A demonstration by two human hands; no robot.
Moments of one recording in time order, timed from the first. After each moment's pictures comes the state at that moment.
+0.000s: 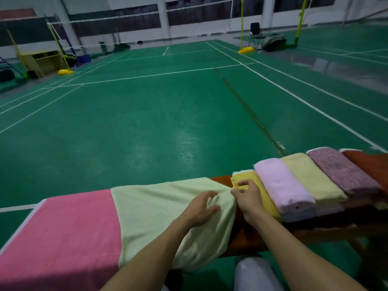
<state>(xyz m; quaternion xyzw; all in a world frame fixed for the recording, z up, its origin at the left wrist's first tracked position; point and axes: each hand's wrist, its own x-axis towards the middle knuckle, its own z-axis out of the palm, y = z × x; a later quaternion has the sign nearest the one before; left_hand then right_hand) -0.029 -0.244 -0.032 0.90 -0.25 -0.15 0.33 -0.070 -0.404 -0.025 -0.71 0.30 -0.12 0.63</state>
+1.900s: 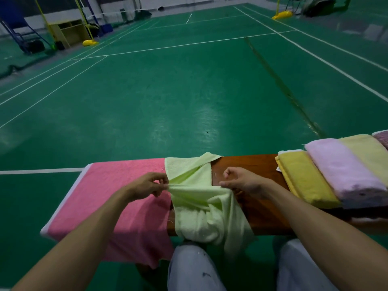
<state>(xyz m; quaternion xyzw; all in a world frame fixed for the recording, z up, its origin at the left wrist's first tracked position) 0.017 0.017 -0.003 0.87 -0.15 -0.27 0.40 -0.024 -0.310 -0.026 -0.75 0.01 0.26 0.60</state>
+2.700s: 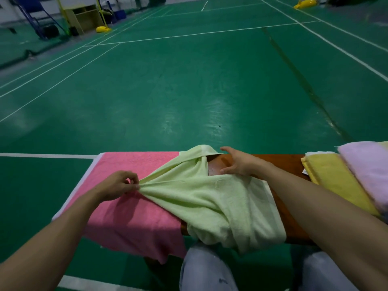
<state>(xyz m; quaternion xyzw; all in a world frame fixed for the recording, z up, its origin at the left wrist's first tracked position) 0.022 0.130 -0.010 0.95 -0.08 -0.18 0.23 0.057 -0.269 -0.027 -0.93 -0.08 0.19 0.29</state>
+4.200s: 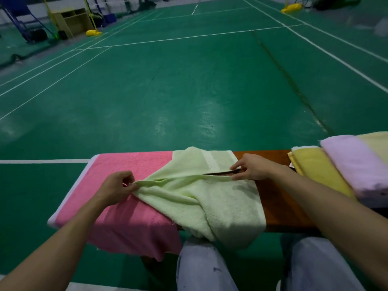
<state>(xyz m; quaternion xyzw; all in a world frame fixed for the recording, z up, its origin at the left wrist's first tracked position) 0.000 0.115 -0.021 0.97 -0.06 -0.02 0.23 0.013 -0.315 -0.017 -0.96 -0.12 0.19 0.16</state>
